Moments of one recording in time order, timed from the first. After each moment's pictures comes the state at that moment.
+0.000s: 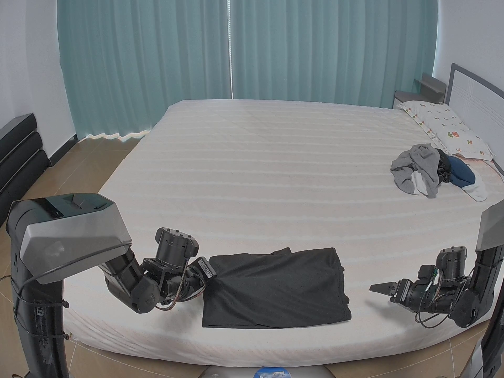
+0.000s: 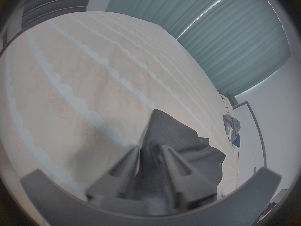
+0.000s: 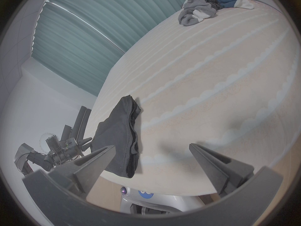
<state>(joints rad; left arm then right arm) -0.45 2.28 -0.78 -0.75 0.04 -0.97 0.06 2.13 -0.11 -1.34 0.37 0.57</state>
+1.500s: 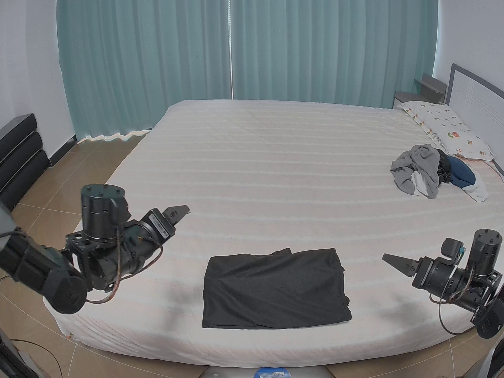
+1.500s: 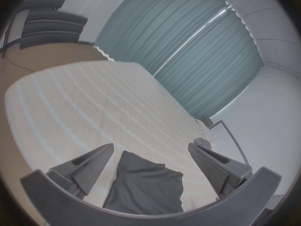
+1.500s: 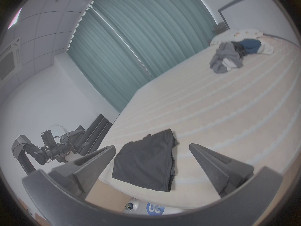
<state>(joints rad) -0.42 1.70 -0.54 -0.80 0.18 -0.84 0.19 1.66 -0.02 -1.35 0.25 0.52</state>
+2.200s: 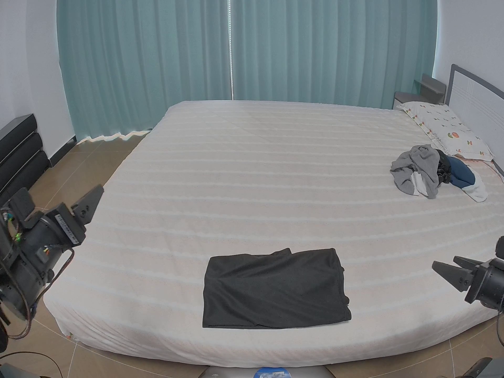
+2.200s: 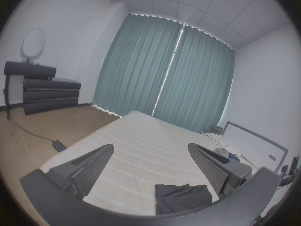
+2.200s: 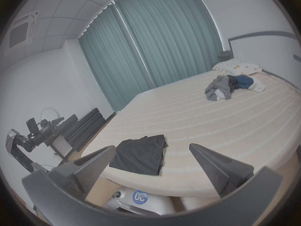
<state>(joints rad) -0.41 1.10 -0.34 -0.73 0.44 -0.33 0.17 0.87 -0.25 -0.34 0.18 0.29</state>
